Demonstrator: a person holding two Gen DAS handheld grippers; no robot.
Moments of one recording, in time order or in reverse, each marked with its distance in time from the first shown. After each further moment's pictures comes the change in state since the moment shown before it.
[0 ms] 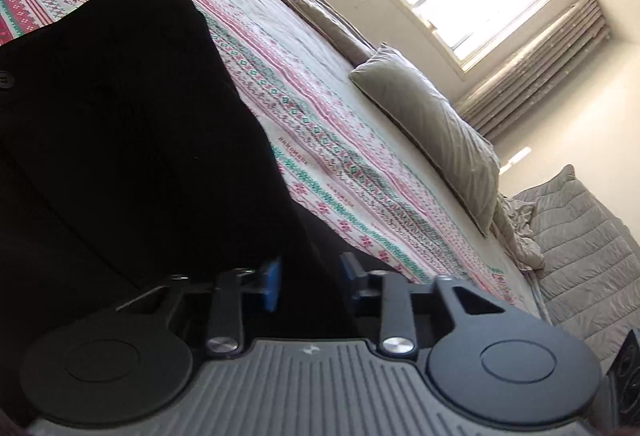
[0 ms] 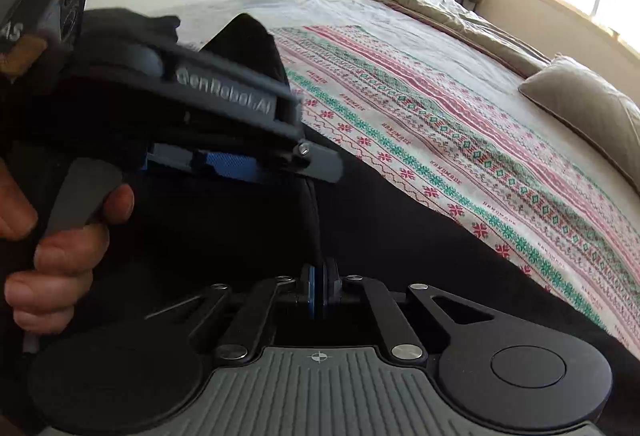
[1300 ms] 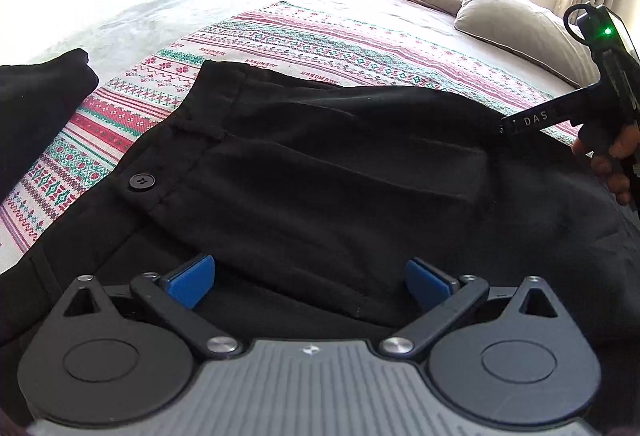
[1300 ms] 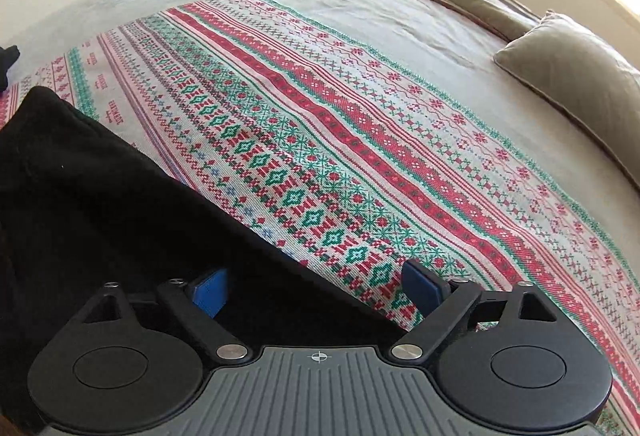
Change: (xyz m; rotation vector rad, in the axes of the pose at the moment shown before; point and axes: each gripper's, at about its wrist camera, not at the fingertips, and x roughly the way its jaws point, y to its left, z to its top) left arm -0.007 0.009 0.011 0.336 0.042 0.520; right arm 0.151 -0.154 0.109 0.037 0.162 -0.029
